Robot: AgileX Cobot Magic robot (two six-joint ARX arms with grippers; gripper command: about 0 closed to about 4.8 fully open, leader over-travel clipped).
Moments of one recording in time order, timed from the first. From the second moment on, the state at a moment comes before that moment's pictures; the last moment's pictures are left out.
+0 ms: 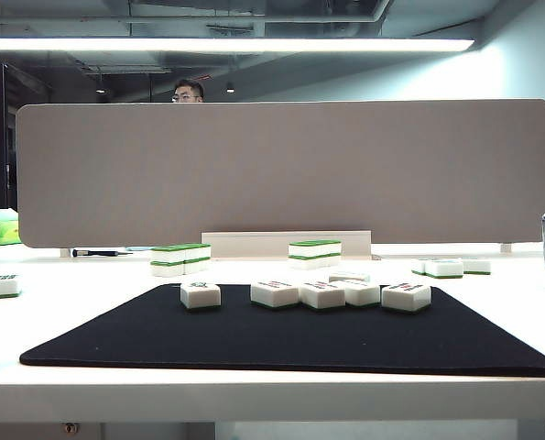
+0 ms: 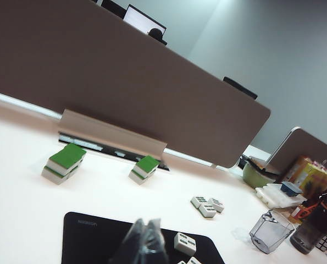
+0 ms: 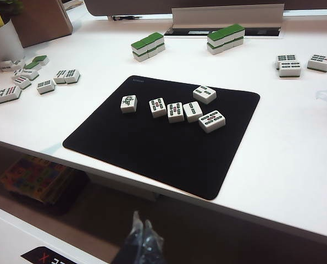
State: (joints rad) left arm 0.05 0.04 0.34 -0.12 0.42 -0.54; right arm 0.01 0.01 1.04 -1.37 -0.47 0.03
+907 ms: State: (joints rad) left arm 0.04 0.94 0.93 -0.14 0.76 -0.35; right arm 0.01 0.01 1.04 -1.37 -0.47 0.03
